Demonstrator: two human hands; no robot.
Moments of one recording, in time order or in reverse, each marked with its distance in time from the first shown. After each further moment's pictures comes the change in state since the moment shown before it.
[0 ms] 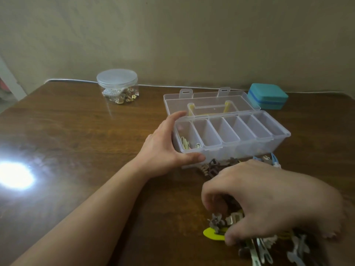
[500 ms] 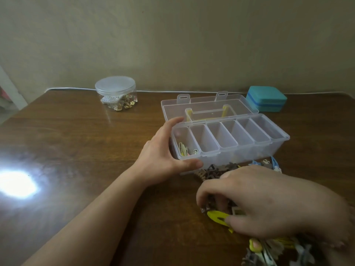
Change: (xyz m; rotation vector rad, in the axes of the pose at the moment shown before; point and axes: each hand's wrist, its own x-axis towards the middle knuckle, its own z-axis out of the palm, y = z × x) left_hand 0.001 -0.003 -0.001 -0.024 -0.031 0.003; right_hand 0.000 0.008 0.004 0.037 0.050 0.028
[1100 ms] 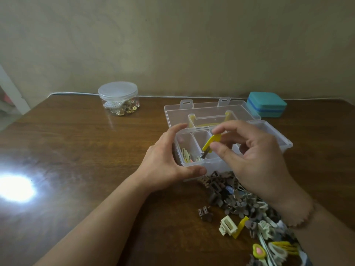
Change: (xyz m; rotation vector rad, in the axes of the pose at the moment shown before) left_hand -0.001 0.003 0.001 -0.004 -0.004 0.007; right_hand 0.033 0.026 0.018 0.536 1.066 0.084
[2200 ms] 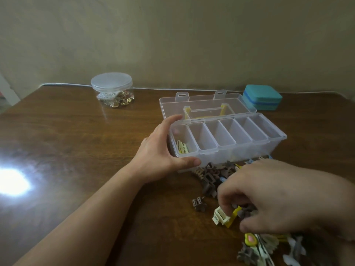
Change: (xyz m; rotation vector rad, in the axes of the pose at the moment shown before) left_hand 0.000 0.000 -0.001 0.010 -0.011 -0.006; right_hand -0.009 -0.039 -0.041 -0.674 -1.134 0.013
